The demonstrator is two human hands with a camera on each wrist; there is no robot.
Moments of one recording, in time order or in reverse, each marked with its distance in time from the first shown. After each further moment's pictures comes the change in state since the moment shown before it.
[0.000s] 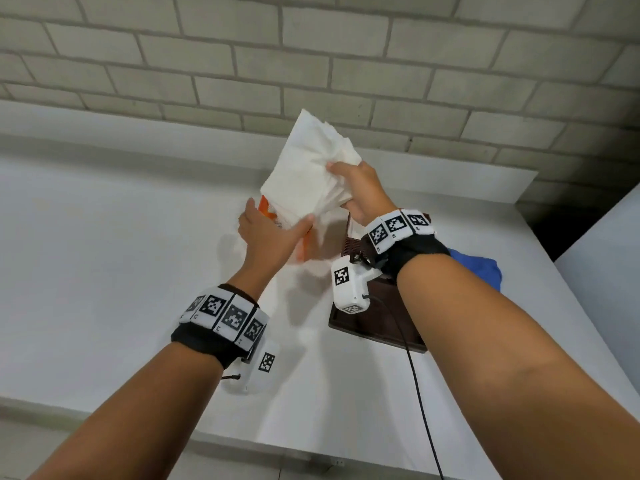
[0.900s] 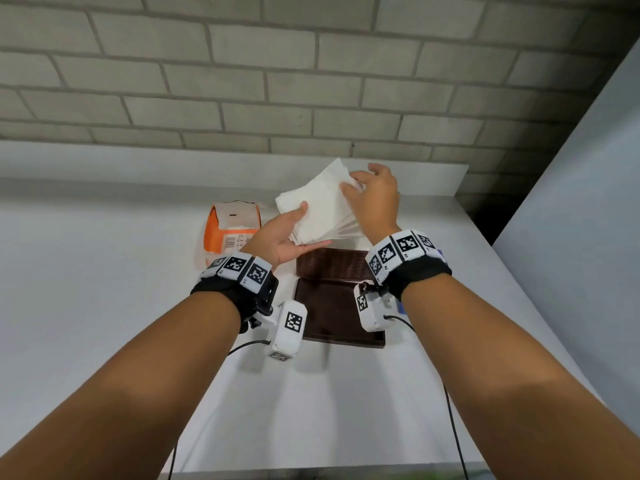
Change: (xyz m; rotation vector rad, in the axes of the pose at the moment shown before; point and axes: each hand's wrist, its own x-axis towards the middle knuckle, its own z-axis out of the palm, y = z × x) left_hand 0.002 0.060 0.071 -0.846 -0.676 -0.500; right_hand -0.015 -0.005 -0.102 -1.012 0.530 -0.415
